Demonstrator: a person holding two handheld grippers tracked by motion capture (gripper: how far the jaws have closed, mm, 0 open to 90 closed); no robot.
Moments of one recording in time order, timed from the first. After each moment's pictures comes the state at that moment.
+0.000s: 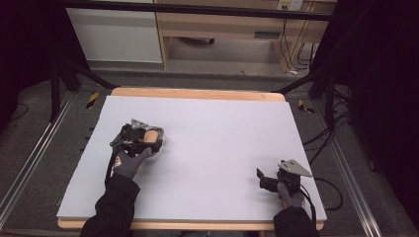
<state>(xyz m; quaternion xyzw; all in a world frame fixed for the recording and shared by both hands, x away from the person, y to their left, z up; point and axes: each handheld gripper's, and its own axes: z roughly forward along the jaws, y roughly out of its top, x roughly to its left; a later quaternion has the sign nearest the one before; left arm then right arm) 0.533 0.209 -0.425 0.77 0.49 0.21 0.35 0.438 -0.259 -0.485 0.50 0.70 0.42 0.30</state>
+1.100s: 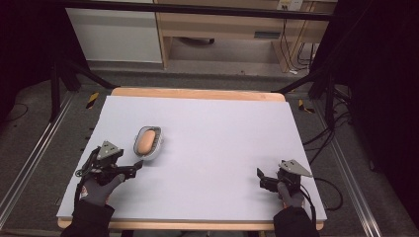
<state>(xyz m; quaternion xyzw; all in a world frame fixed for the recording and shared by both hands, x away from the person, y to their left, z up) 0.451 0.270 -0.431 0.76 0.46 0.23 0.40 0.438 -0.259 -0.485 0.51 0.69 0.41 0.30</state>
